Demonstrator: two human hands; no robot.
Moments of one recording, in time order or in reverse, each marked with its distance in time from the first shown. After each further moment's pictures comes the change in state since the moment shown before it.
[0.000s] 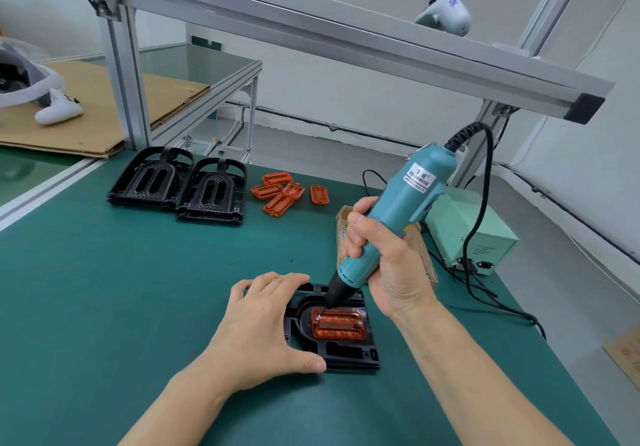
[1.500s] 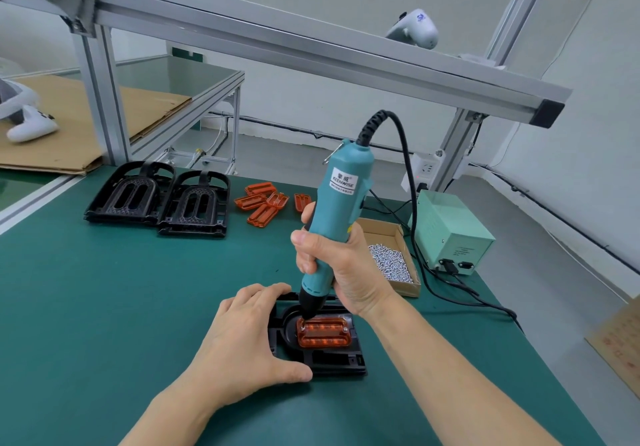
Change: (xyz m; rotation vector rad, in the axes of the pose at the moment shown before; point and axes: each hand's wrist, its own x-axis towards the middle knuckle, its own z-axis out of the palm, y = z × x) left_hand -0.002 0.004 -0.005 -0.104 -0.026 -0.079; right_hand 0.010 0.012 0.009 -0.117 -0.277 0.012
